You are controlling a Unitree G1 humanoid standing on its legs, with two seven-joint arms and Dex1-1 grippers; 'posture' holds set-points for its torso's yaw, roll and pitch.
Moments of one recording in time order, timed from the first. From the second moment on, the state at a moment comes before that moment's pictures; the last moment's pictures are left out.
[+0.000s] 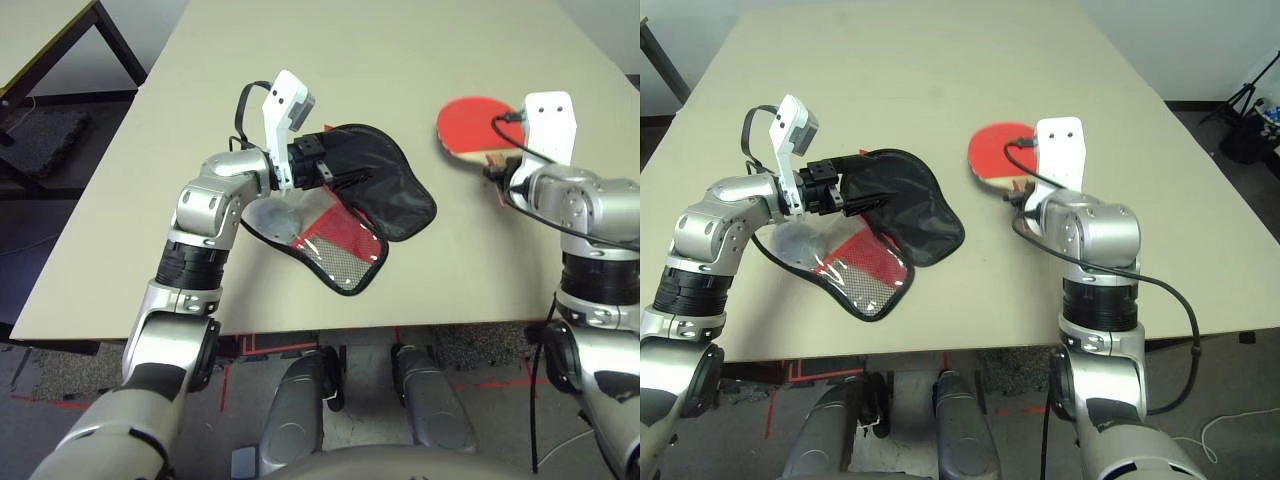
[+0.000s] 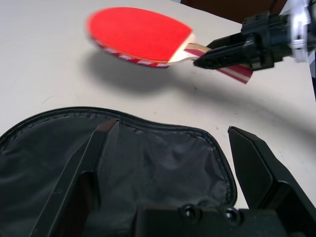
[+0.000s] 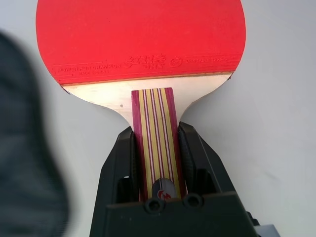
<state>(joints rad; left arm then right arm) -0.78 0.41 -0.06 0.12 -0.34 0.58 -0.91 -0.81 -0.32 -0.10 -0.22 0.21 1.40 0.10</state>
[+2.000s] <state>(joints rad) -0.75 0.54 -0.01 -0.06 -0.40 0.68 -0.82 -0.77 -0.20 0.17 -0.07 0.19 1.25 0.24</state>
